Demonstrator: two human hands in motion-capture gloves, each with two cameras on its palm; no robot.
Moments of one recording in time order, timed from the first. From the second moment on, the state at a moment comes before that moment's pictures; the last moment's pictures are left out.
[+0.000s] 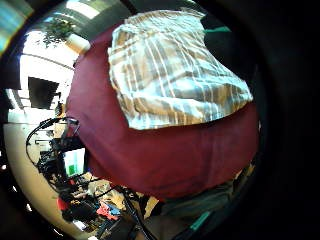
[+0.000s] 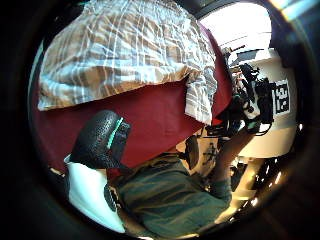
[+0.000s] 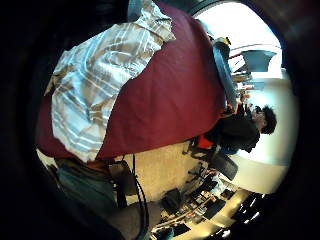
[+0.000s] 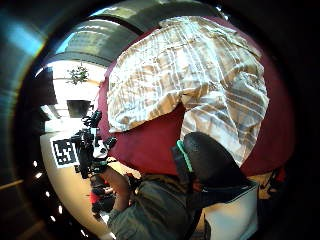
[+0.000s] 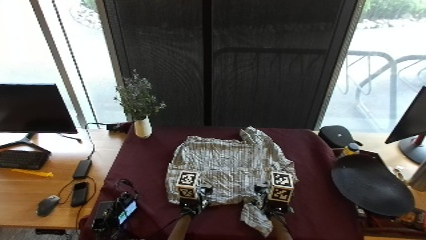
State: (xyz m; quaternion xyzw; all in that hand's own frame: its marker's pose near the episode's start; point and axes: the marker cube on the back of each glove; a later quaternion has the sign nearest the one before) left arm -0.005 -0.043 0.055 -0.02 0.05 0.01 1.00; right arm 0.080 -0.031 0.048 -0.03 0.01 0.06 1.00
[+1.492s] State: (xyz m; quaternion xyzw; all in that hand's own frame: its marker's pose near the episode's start) left arm -0.006 -0.075 0.119 0.09 -0.05 0.02 0.99; right arm 0.076 -0.092 0.140 0.11 0.07 0.06 0.99
